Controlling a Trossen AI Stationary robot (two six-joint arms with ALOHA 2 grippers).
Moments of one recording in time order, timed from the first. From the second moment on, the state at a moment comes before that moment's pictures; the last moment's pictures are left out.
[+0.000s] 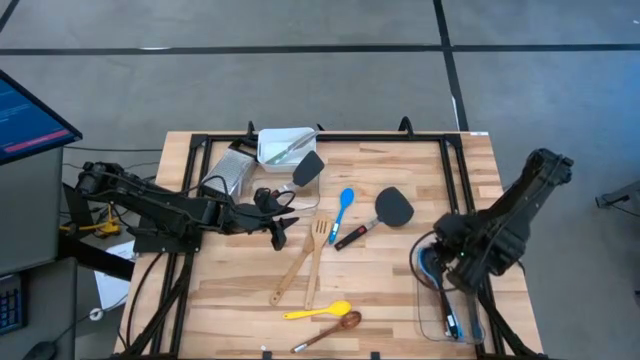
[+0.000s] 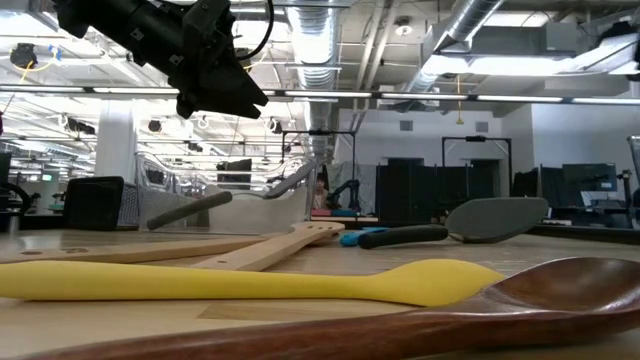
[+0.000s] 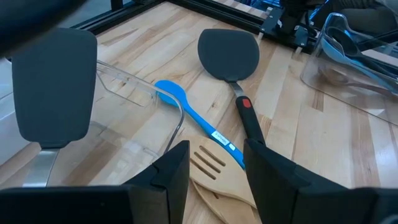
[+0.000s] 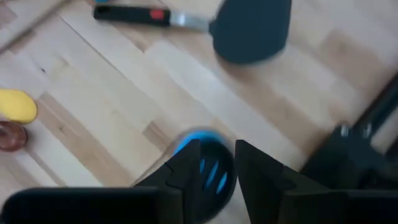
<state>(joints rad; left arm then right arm) -0.18 1.23 0.60 0.11 -0.50 -0.45 0.85 1.20 1.11 -1.50 0.49 1.67</state>
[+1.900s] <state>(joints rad) -0.18 1.23 0.60 0.11 -0.50 -0.45 0.39 1.19 1.10 -0.74 0.42 0.28</state>
